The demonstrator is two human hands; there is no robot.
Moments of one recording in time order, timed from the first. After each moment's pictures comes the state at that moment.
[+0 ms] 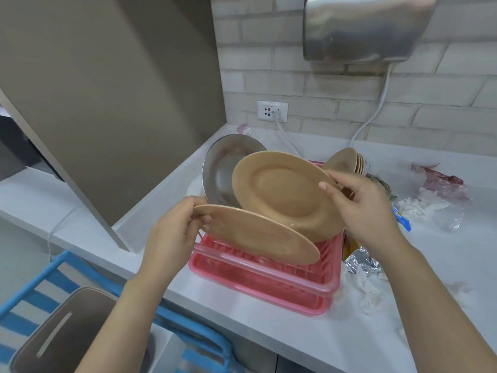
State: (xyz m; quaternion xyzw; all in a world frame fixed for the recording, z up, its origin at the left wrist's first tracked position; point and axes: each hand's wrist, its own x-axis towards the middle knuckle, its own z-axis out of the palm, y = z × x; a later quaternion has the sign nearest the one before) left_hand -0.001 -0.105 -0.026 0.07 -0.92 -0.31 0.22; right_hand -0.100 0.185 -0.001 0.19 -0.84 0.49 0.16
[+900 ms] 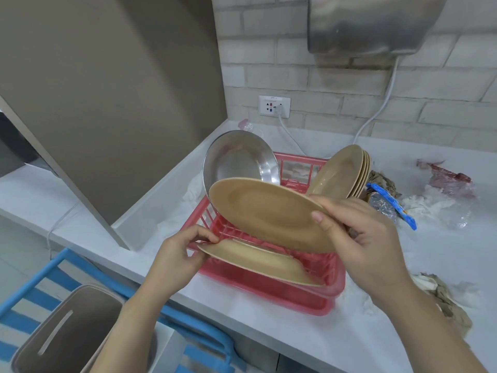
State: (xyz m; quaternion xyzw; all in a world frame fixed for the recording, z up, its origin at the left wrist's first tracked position) left_hand 0.010 -0.111 -0.058 0.05 -0.90 -0.42 0.13; right_hand -0.051 0.176 -0.011 0.29 -0.80 0.47 0.23
